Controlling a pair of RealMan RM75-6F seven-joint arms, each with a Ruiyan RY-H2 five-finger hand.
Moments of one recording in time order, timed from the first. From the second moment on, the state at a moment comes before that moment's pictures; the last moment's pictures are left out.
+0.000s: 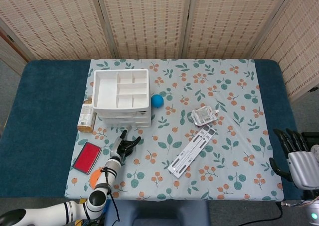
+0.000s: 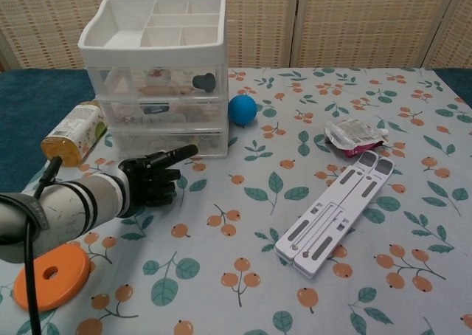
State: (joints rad) left arm -0.61 -1.91 -0.49 -1.48 0.50 0.89 -0.37; right arm 0.04 -1.04 0.03 -1.68 -1.58 1.53 0.07
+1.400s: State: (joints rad) left arm -0.63 -2.04 -0.65 -1.36 0.42 0.88 -0.40; right arm 0.02 -1.04 0.03 -1.68 -1.57 1.54 0.07
